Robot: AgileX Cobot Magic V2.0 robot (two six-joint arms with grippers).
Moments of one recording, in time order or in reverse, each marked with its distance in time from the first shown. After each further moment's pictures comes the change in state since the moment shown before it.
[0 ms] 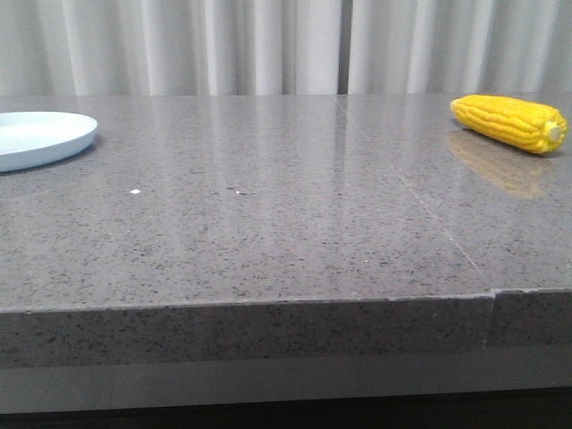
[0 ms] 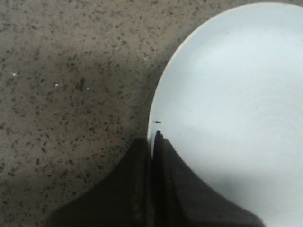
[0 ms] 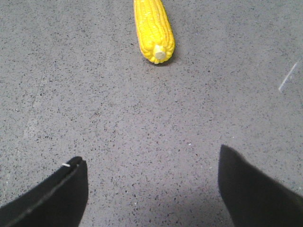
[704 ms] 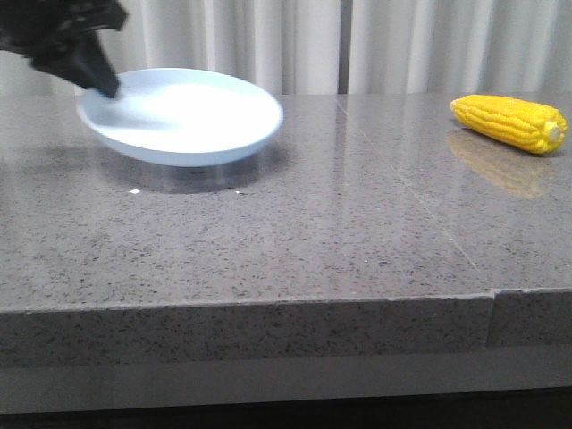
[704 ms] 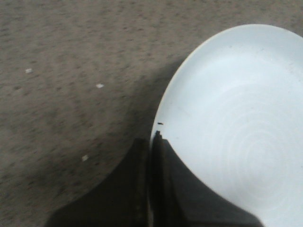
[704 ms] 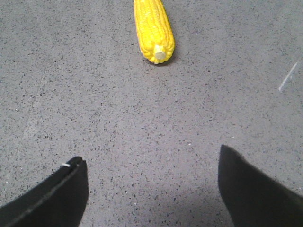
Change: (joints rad) left arm -0.457 -0.039 -0.067 -0.036 -0.001 -0.010; right arm 0.000 0.000 0.000 0.000 0.000 0.000
